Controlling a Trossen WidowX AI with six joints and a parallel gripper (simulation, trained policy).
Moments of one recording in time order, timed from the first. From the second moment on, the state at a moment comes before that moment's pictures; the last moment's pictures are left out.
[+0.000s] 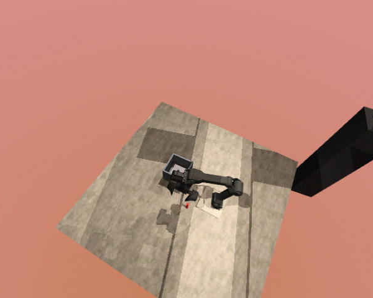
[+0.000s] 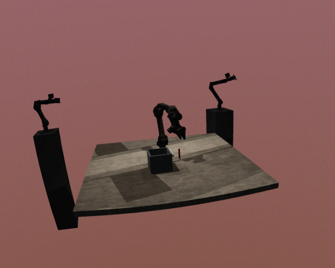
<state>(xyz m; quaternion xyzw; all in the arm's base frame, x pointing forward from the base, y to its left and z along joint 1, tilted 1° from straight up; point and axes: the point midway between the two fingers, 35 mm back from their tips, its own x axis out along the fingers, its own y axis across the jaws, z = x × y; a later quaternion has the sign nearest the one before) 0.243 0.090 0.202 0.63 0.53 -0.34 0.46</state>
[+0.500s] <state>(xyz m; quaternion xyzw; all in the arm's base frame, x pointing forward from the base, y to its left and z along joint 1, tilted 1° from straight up) 0.197 0.101 0.155 0.53 0.59 -0.40 0.46</state>
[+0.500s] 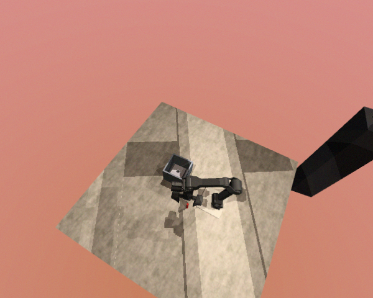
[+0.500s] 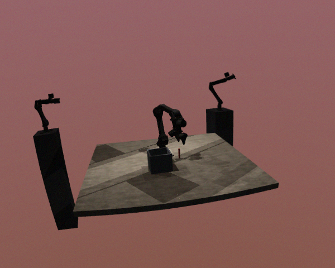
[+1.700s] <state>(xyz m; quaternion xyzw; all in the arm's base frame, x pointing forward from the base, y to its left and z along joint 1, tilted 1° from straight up) 0.182 0.092 0.063 0.46 0.61 -0.44 0.47</state>
